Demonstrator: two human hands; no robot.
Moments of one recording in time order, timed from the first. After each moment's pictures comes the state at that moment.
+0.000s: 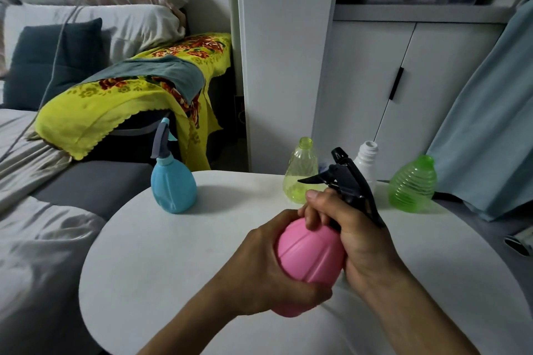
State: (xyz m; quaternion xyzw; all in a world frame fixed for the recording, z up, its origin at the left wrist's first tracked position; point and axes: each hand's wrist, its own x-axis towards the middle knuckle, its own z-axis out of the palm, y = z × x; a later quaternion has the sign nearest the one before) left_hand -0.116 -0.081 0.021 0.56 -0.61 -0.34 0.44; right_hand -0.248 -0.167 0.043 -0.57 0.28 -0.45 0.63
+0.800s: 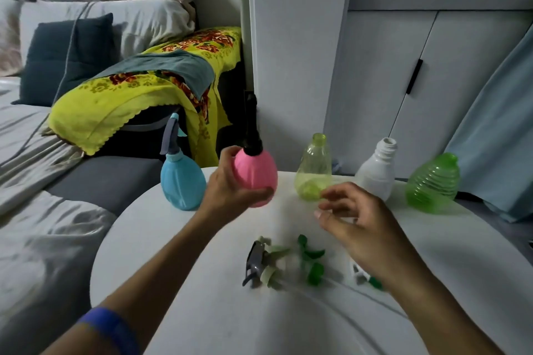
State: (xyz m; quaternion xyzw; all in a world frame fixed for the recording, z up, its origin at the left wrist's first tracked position) left_hand -0.014 -0.157 -0.006 0.72 -0.48 -0.15 0.48; right_hand -0.255 -0.182 0.034 -0.74 0.43 -0.30 0.42
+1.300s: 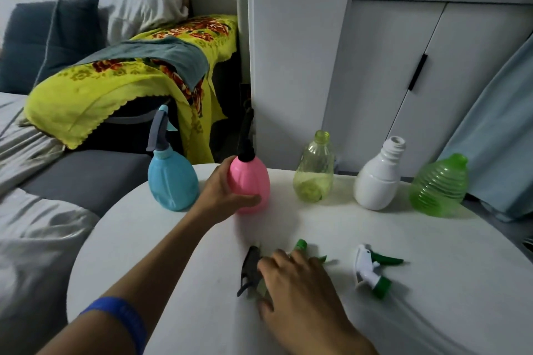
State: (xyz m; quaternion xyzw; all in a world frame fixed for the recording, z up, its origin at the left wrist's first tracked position) left_hand 0.020 -0.185 -0.046 0.72 -0.46 -0.26 0.45; right_hand -0.195 -0.134 -0.031 -0.94 0.33 -0.02 0.10
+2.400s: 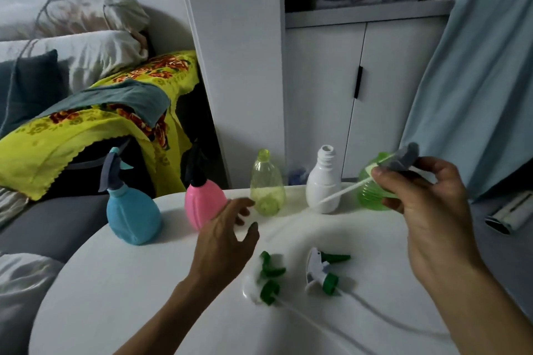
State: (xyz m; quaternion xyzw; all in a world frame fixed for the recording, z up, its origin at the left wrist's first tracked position) left_hand -0.103 -0.155 -0.021 0.69 -0.60 0.00 0.40; right_hand -0.350 -0.228 0.066 -0.44 0.38 -0.65 0.49
